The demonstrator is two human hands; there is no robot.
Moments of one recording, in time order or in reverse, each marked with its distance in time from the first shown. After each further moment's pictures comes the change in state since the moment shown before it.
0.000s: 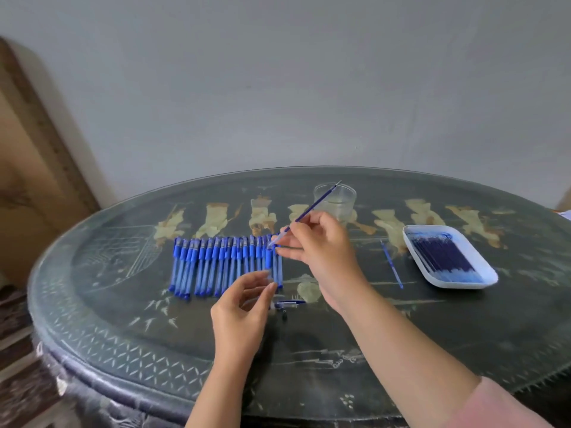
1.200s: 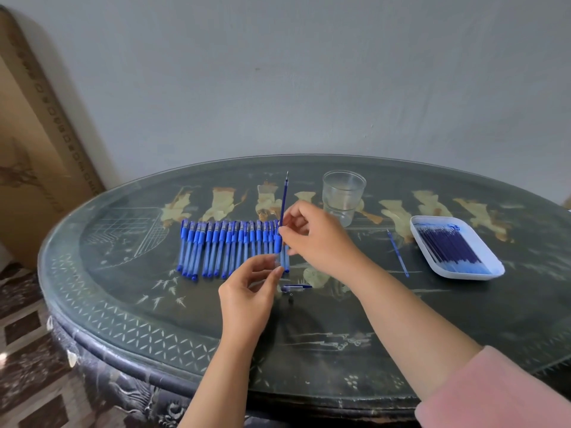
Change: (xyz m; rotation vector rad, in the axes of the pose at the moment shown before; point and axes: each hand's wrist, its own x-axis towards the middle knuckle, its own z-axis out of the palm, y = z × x) left_hand 0.003 -0.004 -0.002 -0.013 -0.023 -0.016; right_hand 0.014 0.008 -0.002 -0.777 -0.252 -0.221
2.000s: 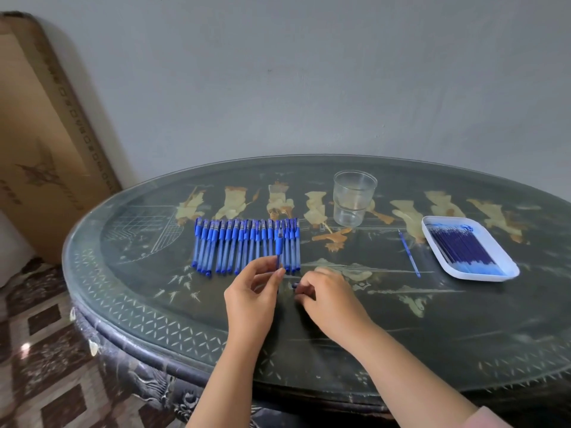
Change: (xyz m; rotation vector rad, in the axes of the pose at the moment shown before) left_hand -0.008 0.000 -0.010 -0.048 0.049 -0.064; right_hand -0.058 0.047 0.043 -0.410 -0.095 0.059
